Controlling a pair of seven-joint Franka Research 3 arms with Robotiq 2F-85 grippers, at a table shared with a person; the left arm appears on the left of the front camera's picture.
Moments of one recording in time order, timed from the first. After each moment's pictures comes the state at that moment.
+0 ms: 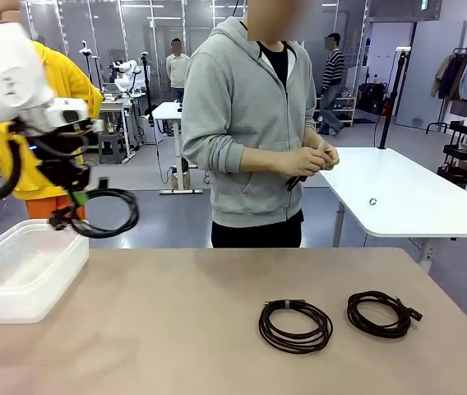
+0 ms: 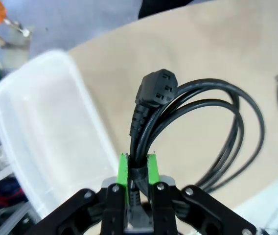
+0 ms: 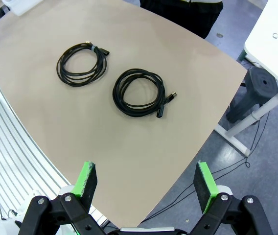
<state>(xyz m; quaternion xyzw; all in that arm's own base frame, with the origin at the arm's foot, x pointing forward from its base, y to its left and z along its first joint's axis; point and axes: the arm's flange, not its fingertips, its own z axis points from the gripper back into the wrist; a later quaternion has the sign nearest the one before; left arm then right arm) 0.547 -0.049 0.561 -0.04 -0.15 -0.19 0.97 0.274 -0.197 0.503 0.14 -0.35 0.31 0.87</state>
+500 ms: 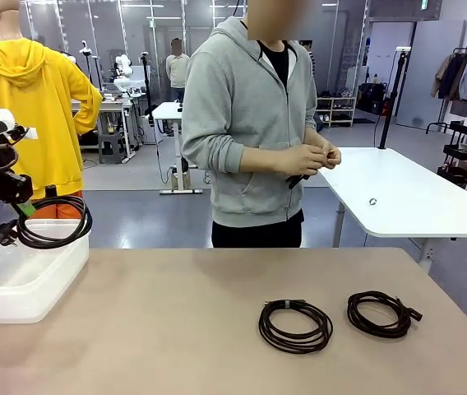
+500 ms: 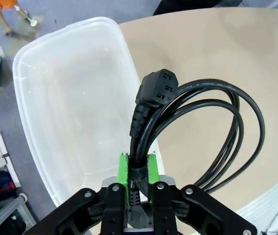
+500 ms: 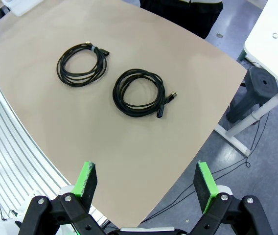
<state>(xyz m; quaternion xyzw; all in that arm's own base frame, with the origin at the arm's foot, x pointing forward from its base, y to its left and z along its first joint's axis) 0.529 0.039 0.545 -0.06 -0.17 -0.15 0.97 0.274 -0.198 0.503 0.14 -0.35 0.30 0.87</state>
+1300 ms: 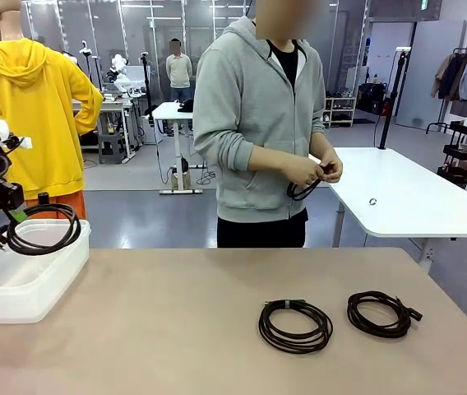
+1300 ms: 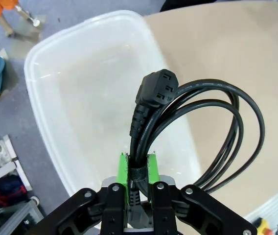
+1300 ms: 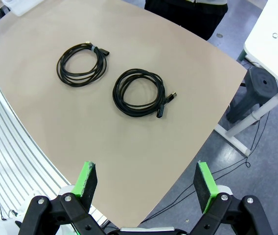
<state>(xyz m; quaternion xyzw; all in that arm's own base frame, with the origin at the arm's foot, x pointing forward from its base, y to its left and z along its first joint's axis) 0.557 0.084 0.516 -0.05 -0.16 -0.17 0.97 0.274 -0.198 0.503 0.14 -0.35 0.30 0.87</state>
